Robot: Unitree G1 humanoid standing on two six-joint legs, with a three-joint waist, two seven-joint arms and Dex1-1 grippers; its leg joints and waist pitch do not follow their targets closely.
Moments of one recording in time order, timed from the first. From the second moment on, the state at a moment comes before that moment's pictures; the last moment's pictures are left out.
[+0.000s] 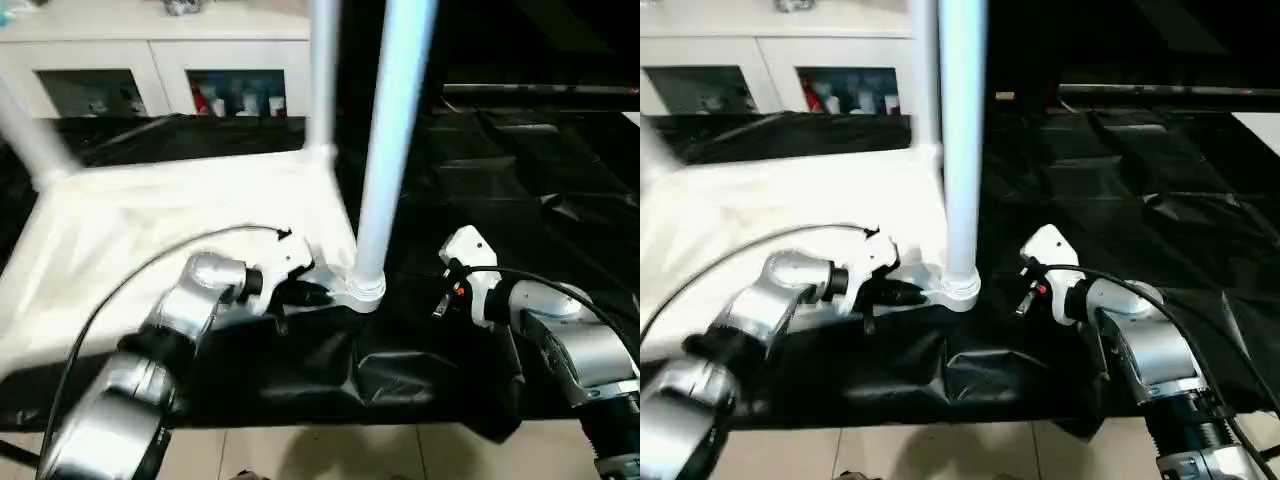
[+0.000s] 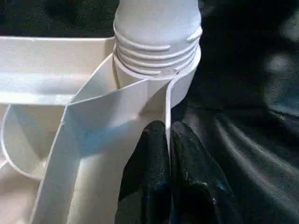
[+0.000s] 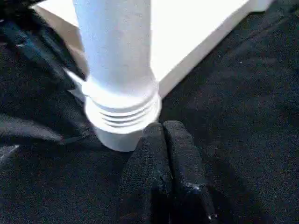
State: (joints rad) left arm -0.58 0.33 -0.28 0.56 0.02 0.13 -1.11; right arm -0.34 -0.48 0.12 0.17 0.15 0.38 0.86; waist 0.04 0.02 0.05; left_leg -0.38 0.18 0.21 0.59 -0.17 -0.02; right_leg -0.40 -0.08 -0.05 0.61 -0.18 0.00
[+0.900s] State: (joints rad) left arm -0.55 0.37 -0.28 0.52 -0.01 0.08 -1.17; right arm -0.31 -0.47 0.12 0.20 0.19 0.27 0.92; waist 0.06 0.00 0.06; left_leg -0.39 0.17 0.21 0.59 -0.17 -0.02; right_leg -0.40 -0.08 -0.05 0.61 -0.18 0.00
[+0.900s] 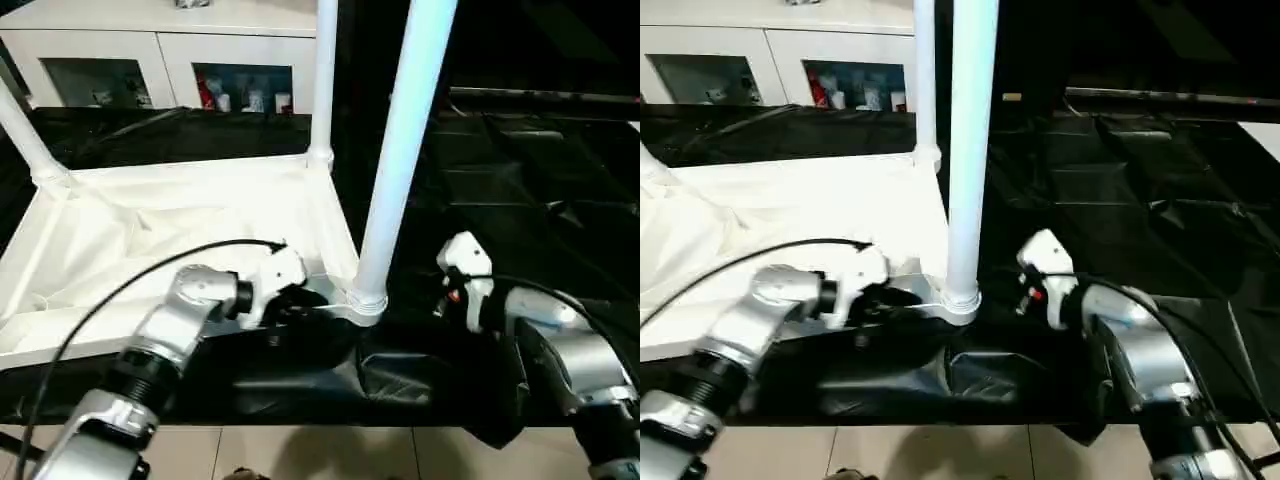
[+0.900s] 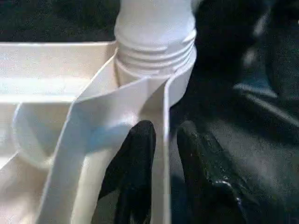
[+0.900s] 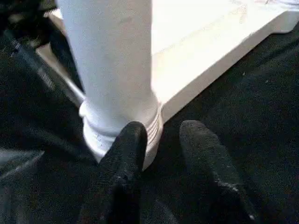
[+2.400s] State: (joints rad) left arm -0.62 0.37 -0.30 0.63 0.00 0.06 -1.24; right arm -0.41 -0.37 0.18 0.34 0.16 0.25 0.90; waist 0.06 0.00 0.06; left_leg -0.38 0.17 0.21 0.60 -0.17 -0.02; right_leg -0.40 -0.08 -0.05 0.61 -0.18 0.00
